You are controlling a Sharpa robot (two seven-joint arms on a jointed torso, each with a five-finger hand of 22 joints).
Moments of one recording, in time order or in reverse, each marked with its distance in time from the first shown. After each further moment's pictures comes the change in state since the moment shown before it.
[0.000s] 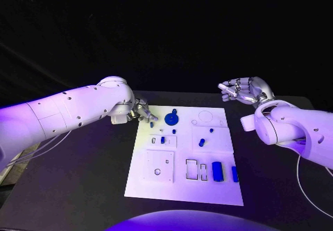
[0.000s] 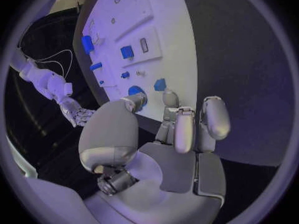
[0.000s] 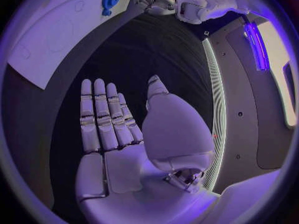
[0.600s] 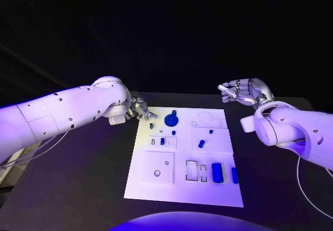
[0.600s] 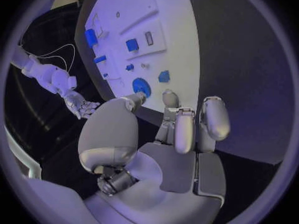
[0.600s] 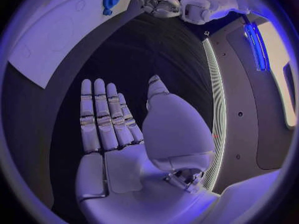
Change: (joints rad) left arm 0.003 -0.047 0.018 0.060 0.007 -0.070 0.001; left_hand 0.001 -0.009 0.006 0.001 0.000 -0.014 0.000 0.000 0.001 0.003 0.003 0.000 0.005 0.000 0.000 0.005 0.000 0.000 0.003 -0.003 0.004 0.007; right arm 0.000 -0.002 0.000 -0.001 -0.001 0.000 0.000; right_hand -0.004 -0.004 0.003 0.003 0.000 -0.003 0.003 0.000 0.000 0.000 0.000 -0.004 0.000 0.000 0.000 0.000 0.002 0.000 0.000 0.000 0.000 0.002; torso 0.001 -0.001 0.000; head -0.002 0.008
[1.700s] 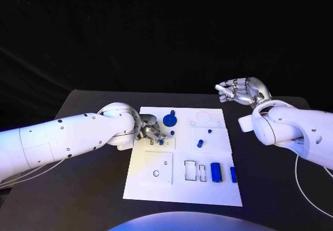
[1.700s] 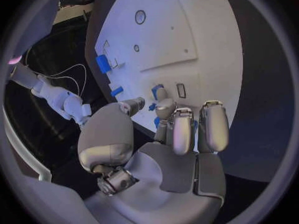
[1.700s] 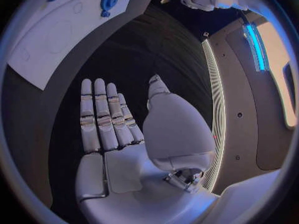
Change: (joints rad) left arm -0.105 -0.060 -0.015 0.259 -0.050 -0.104 -0.001; left_hand -0.132 -0.008 0.106 -0.003 0.000 0.121 -0.078 0.167 0.095 0.147 -0.073 0.086 0.175 0.000 -0.054 0.019 0.000 0.000 0.077 -0.052 0.054 0.101; right arm 0.005 -0.002 0.000 0.016 -0.016 -0.001 -0.015; right_hand -0.008 -0.008 0.005 0.000 0.000 0.000 0.000 0.000 0.001 0.000 0.000 0.000 0.000 0.003 -0.004 0.004 0.003 0.000 0.003 -0.004 0.004 0.005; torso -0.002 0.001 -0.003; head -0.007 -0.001
